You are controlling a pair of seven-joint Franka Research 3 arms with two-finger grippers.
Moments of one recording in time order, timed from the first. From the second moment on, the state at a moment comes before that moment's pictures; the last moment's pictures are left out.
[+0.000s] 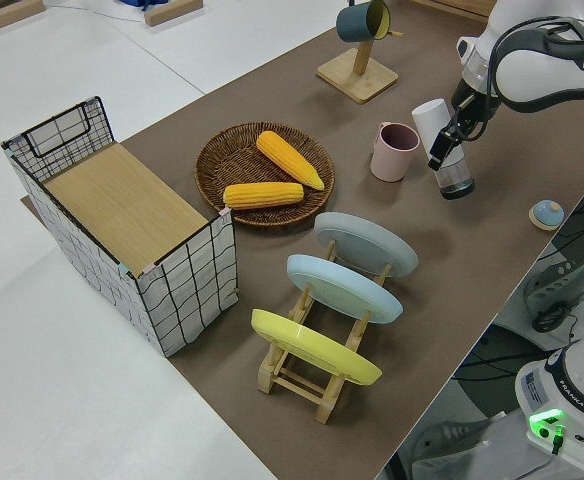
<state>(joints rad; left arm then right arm) -0.05 -0.32 -0.26 -2.46 -0.03 2.16 -0.26 0.15 0.27 -0.08 -1.40 -0.03 1.63 -0.23</state>
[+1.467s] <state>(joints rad) -0.06 -0.10 -0.26 -2.19 -0.03 1.84 -0.22 0.14 0.11 -0.18 -1.39 0.04 1.56 -0.17</state>
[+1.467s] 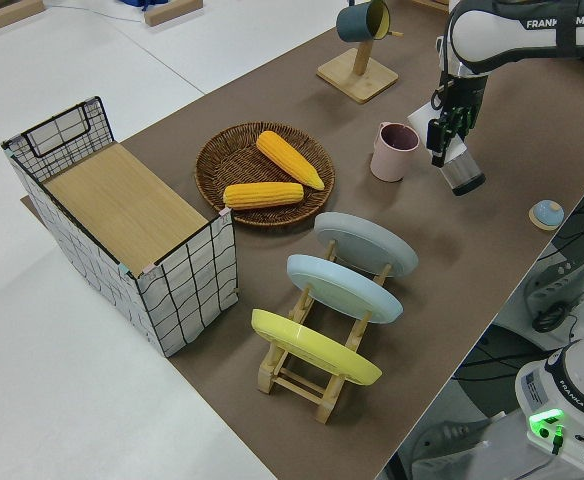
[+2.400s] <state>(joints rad) -0.06 -0.04 -0.26 -2.11 -0.02 1.75 -0.22 0.19 0.11 -0.16 -1.39 0.04 1.56 -0.16</state>
